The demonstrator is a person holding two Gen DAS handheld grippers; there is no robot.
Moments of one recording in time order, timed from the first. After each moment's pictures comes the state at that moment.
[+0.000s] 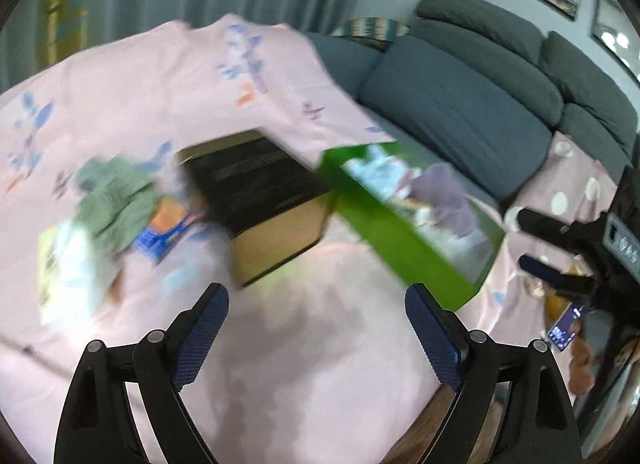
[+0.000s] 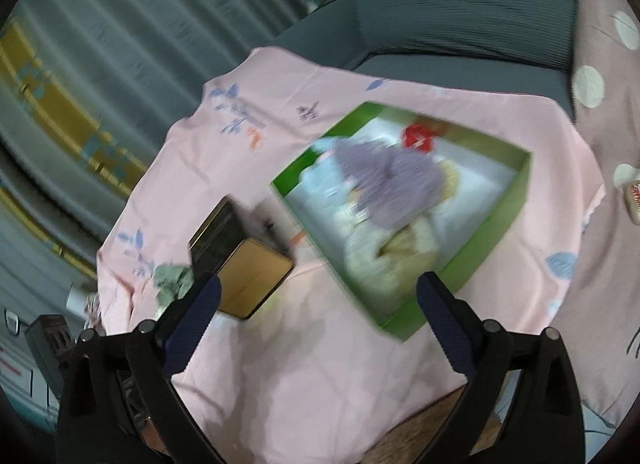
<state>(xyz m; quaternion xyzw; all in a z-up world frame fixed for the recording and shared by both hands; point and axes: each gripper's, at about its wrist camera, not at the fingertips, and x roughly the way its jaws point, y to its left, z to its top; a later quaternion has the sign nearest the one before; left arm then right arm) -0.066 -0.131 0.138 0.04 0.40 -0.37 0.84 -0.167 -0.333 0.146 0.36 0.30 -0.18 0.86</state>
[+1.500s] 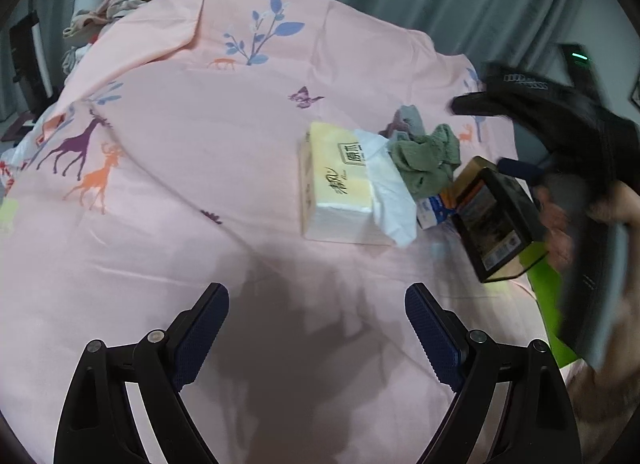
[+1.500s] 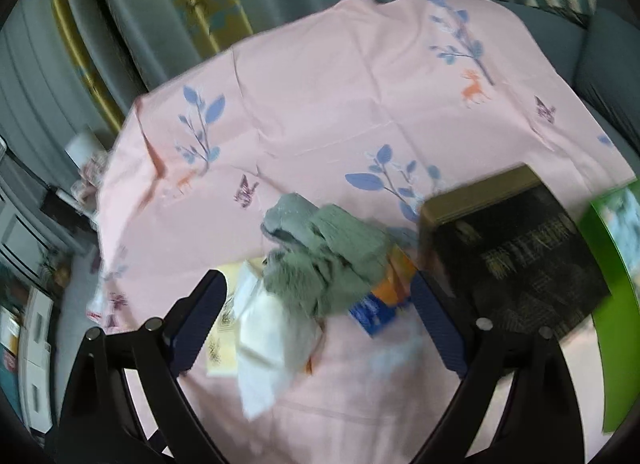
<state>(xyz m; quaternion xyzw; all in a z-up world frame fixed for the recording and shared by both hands) -0.030 0.081 0.066 -0.13 0.42 -0.13 0.89 0.142 -0.127 0.119 0.14 0.42 -0.05 0.90</state>
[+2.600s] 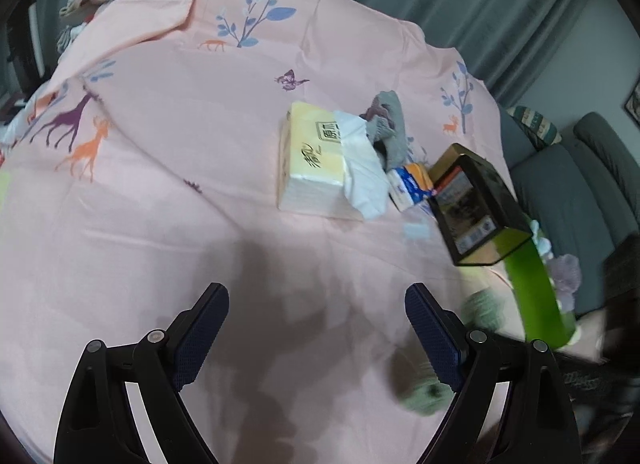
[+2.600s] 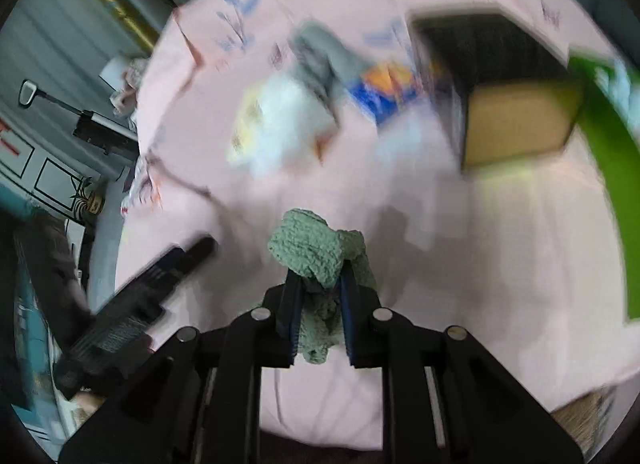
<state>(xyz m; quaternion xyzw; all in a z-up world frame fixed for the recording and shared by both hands) -0.051 0.073 0.071 -0.16 0.44 -0.15 0.87 -0.023 -0.123 0.067 0.21 0.54 0.06 0.81</state>
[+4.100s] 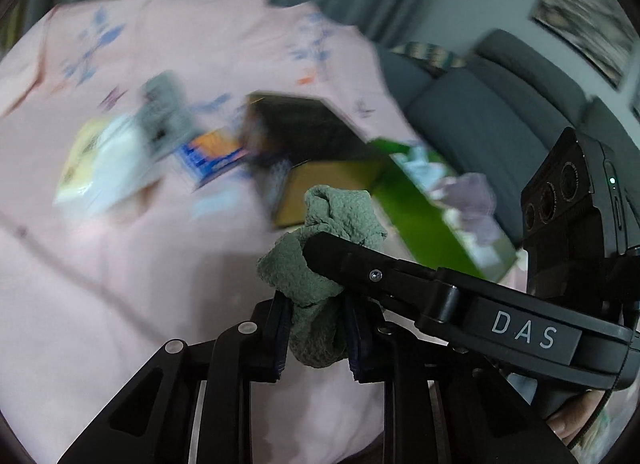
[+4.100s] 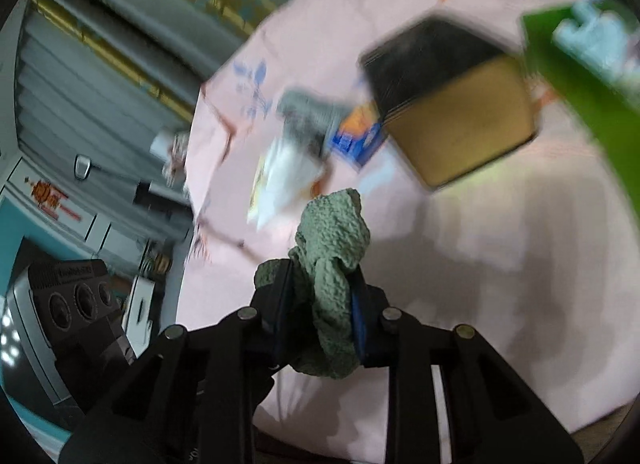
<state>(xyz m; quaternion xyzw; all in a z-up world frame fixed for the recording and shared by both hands) -0.094 -0.106 0.113 -0.06 0.42 -0.33 0.85 -0.074 -0.230 0.100 0.32 0.38 0.10 0.86</state>
